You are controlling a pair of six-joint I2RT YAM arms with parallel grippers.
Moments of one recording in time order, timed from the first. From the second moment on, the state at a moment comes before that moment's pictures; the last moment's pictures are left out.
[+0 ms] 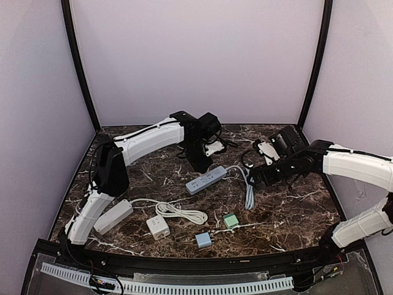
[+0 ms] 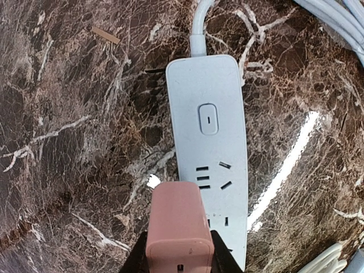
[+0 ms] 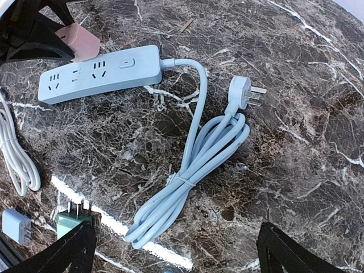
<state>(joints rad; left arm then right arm) -0.85 2.48 2.42 -1.22 -0.06 0.24 0.66 1.28 0.91 -0.58 0.04 0.17</state>
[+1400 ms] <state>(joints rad) -0.85 2.49 2.47 -1.23 0.03 0.19 0.66 1.31 0.88 -0.55 0.05 0.15</state>
